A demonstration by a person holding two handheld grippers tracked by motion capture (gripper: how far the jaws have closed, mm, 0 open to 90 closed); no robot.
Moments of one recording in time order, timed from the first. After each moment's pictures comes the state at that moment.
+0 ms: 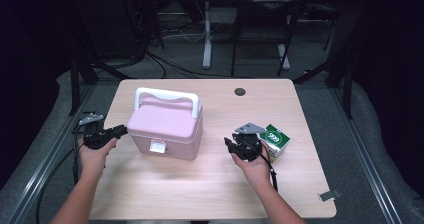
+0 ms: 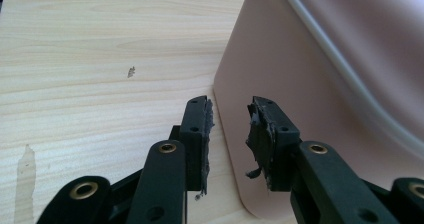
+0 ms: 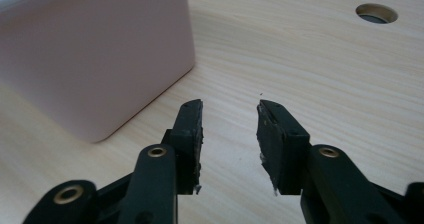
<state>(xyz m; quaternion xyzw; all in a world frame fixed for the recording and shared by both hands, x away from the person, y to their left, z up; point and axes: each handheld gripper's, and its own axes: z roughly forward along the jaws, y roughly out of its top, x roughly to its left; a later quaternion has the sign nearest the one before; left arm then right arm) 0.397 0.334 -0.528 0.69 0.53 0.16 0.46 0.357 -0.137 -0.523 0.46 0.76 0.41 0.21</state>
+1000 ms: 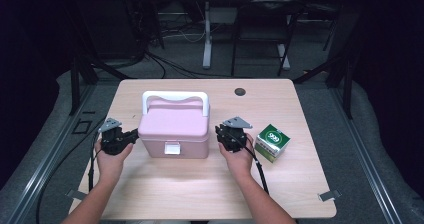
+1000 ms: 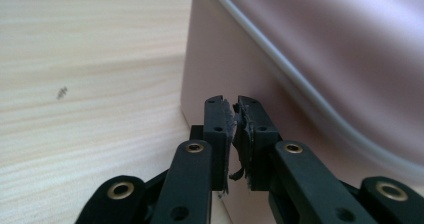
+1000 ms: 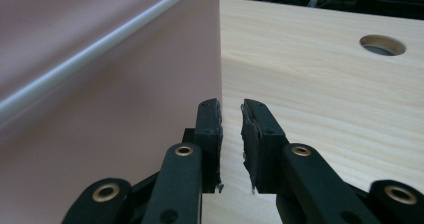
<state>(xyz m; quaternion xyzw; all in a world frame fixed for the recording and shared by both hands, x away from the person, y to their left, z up) 0.379 0.277 -0.530 0.71 0.49 0.19 0.48 0.390 -0.100 -0.541 0.48 0.71 0.45 0.25</state>
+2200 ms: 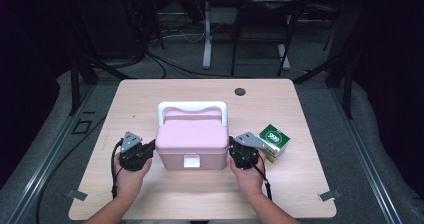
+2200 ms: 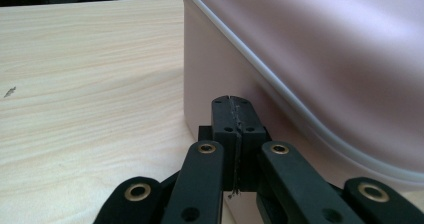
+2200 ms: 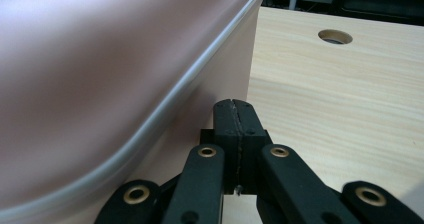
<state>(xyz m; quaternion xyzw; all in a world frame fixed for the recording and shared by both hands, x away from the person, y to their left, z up) 0.328 0.212 -0.529 0.71 0.47 0.23 0.47 0.332 -0.124 -0.539 0.48 0.70 0.45 0.28</state>
